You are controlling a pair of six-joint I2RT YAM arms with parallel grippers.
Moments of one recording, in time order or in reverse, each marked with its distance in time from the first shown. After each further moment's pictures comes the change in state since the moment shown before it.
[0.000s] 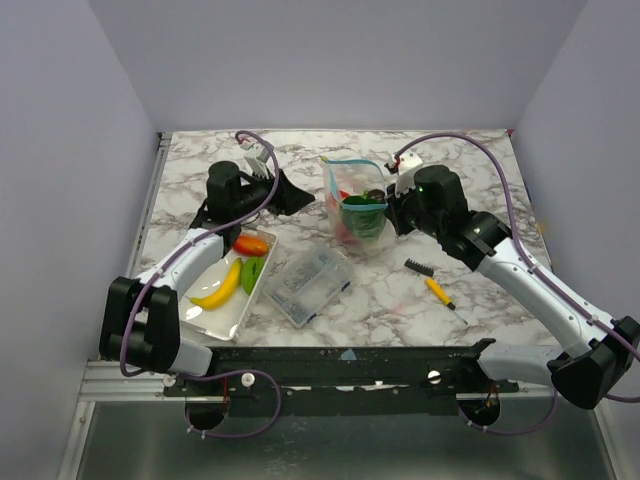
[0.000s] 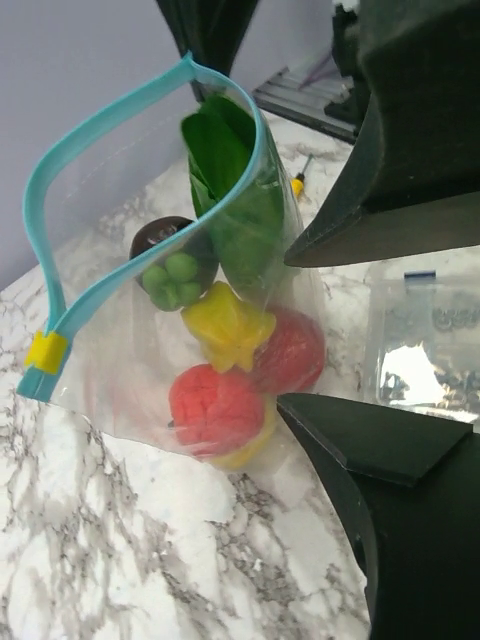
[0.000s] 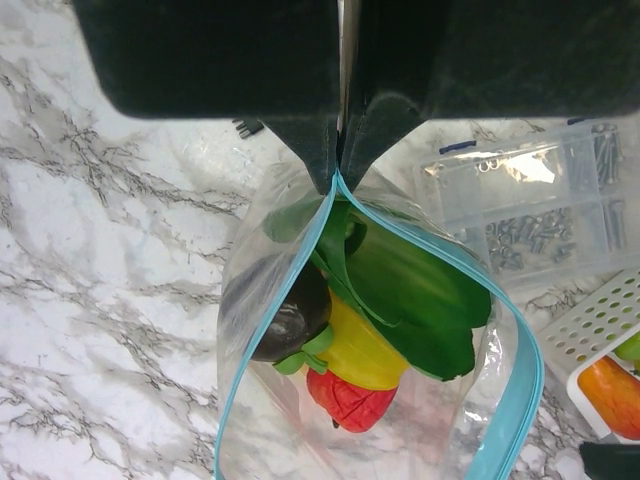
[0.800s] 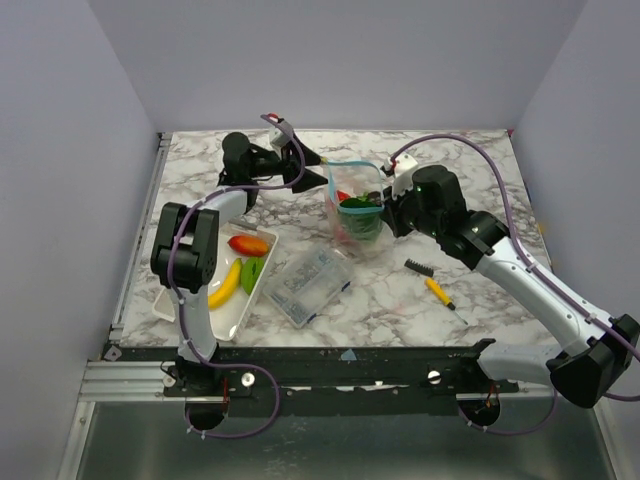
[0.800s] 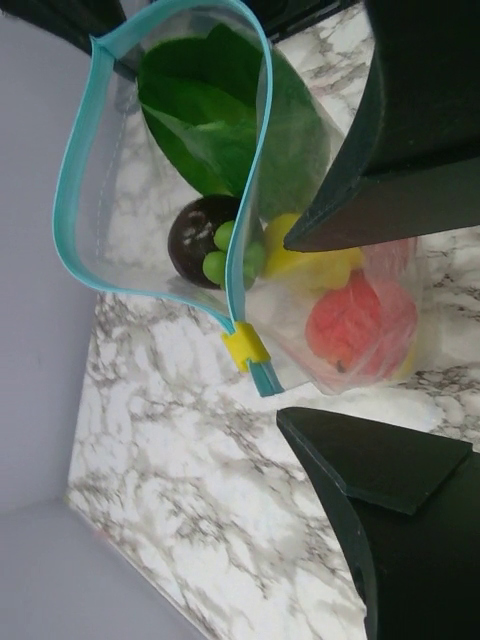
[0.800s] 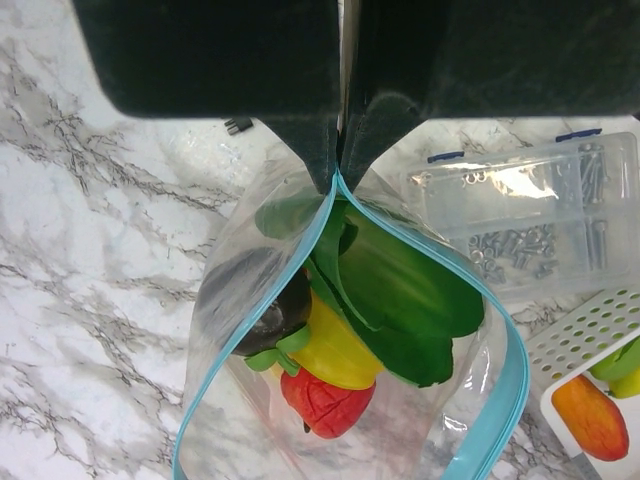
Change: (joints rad) left arm 0.055 0.570 0.372 0.591 0.575 0.211; right arm -0.002 0.008 0.000 -0.004 -0.061 -0.019
